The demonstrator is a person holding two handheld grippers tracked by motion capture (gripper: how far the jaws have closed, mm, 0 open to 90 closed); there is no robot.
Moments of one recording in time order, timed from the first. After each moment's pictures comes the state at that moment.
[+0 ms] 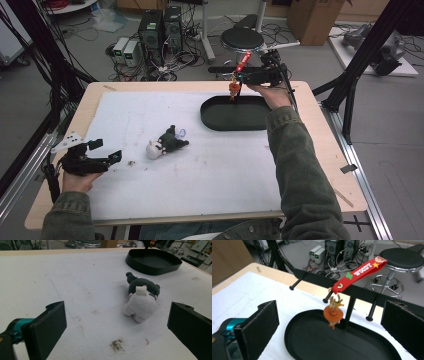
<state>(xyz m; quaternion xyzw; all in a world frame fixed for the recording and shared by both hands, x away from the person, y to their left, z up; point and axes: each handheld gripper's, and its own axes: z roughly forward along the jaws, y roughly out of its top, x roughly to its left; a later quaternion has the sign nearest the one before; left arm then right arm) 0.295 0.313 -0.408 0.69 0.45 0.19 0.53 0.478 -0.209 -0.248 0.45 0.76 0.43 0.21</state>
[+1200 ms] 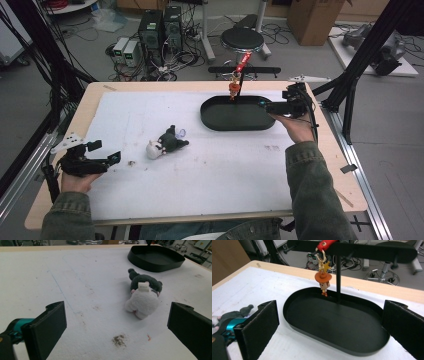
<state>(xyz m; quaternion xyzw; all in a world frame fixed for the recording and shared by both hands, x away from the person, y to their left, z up) 0.294 0.315 -0.409 0.70 0.45 0.19 0.52 0.408 -0.270 -0.291 0.47 0.72 0.46 0.21</state>
